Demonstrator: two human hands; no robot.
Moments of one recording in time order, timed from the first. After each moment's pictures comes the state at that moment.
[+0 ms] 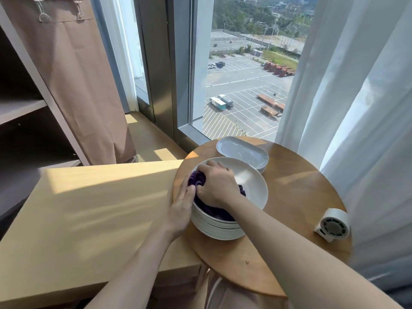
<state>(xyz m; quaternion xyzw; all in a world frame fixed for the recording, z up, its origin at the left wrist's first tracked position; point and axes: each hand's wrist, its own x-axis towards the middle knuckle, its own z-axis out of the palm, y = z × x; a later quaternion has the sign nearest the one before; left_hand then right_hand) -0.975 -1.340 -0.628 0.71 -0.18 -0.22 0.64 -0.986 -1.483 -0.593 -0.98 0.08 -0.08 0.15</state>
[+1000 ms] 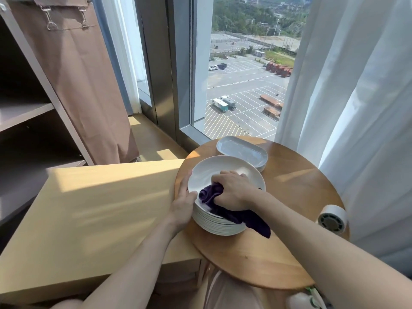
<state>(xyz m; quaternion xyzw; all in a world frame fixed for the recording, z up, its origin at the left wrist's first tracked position) -0.987 -1.343 -0.616 0.73 -0.13 -0.24 0.63 -1.029 -1.518 -0.570 -0.98 0.04 0.10 0.16</state>
